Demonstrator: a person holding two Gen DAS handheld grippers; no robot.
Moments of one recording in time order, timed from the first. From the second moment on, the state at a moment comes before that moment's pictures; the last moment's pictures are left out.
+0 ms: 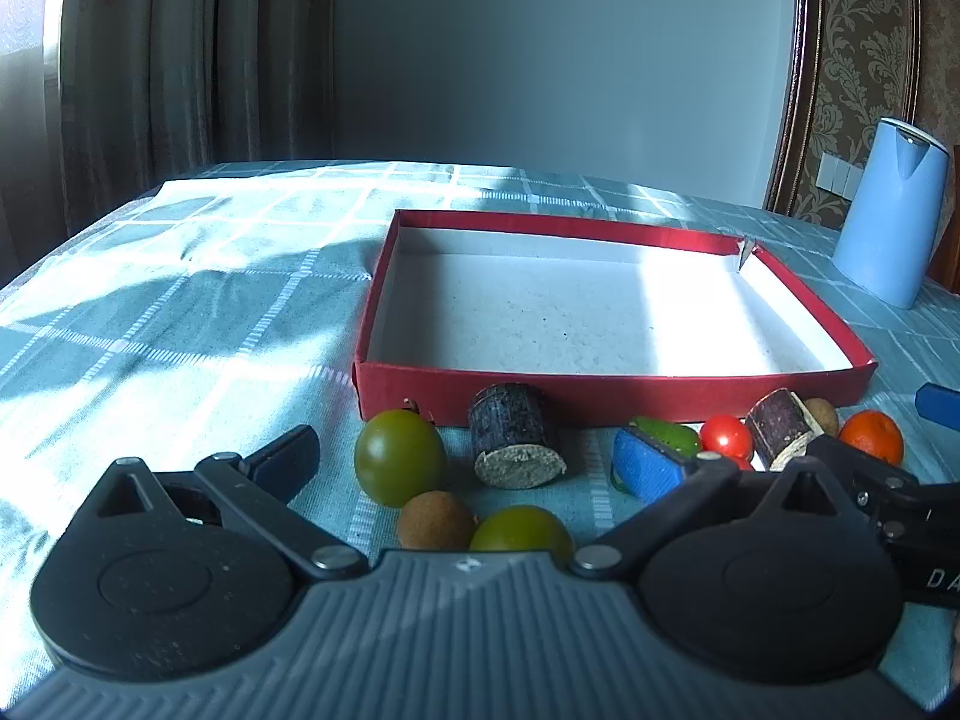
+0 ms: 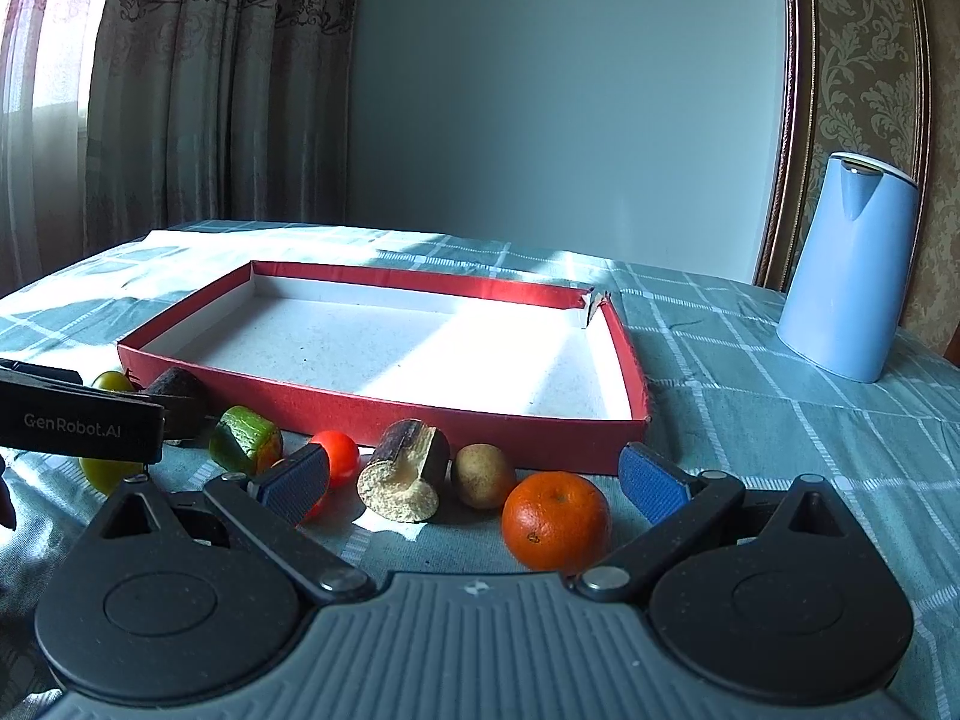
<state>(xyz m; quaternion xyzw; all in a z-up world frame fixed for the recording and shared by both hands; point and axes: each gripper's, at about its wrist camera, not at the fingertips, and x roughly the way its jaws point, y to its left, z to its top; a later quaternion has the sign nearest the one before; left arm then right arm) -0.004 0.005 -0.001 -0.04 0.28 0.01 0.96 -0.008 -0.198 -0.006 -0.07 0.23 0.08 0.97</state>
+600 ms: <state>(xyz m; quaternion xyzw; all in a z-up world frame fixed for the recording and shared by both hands) -0.020 0.029 0.001 -0.07 0.28 -0.02 0.96 -0.004 -0.209 -0.007 -0.04 0.26 0.10 0.96</state>
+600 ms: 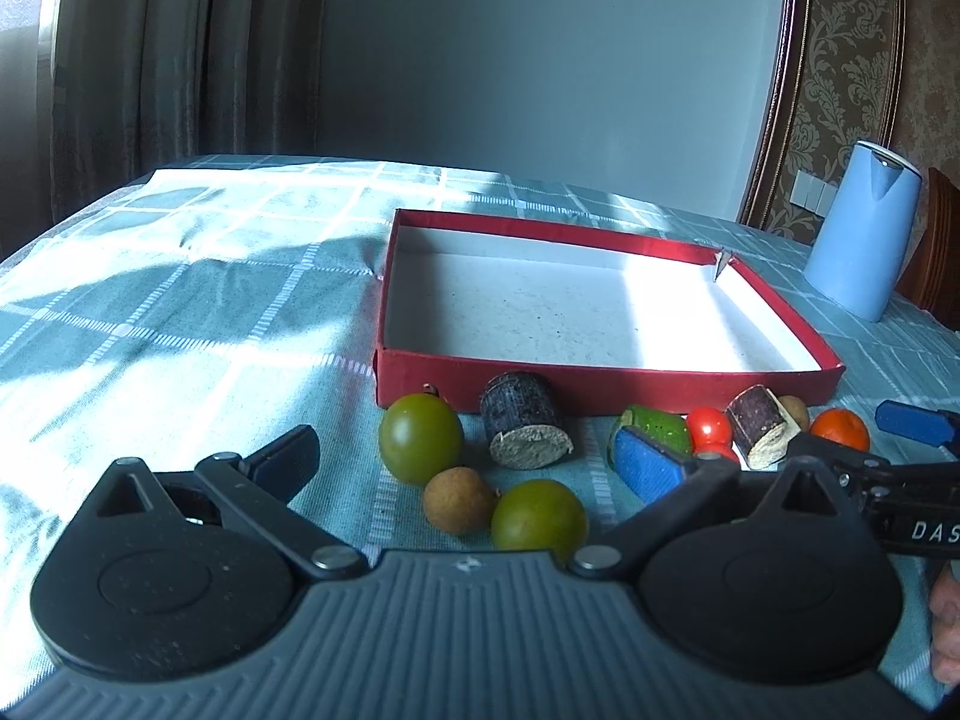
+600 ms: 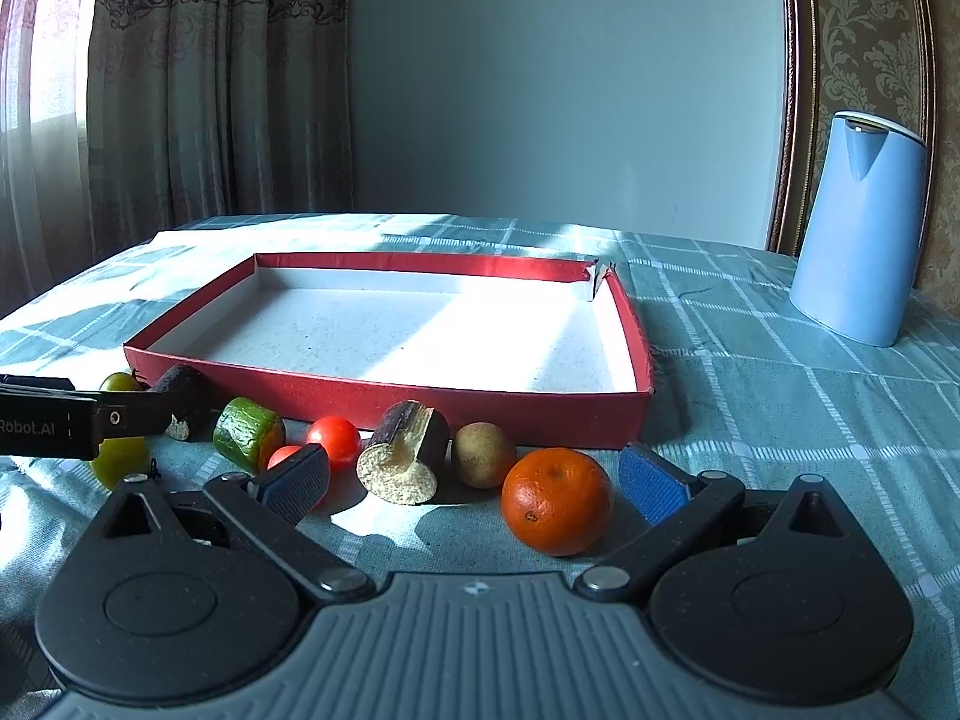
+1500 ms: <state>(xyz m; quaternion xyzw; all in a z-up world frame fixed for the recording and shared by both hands) -0.022 0.022 -0.007 -0.04 0.30 -0.04 0.95 0.021 -0.242 -0.017 -0.02 0.33 0.10 0.94</state>
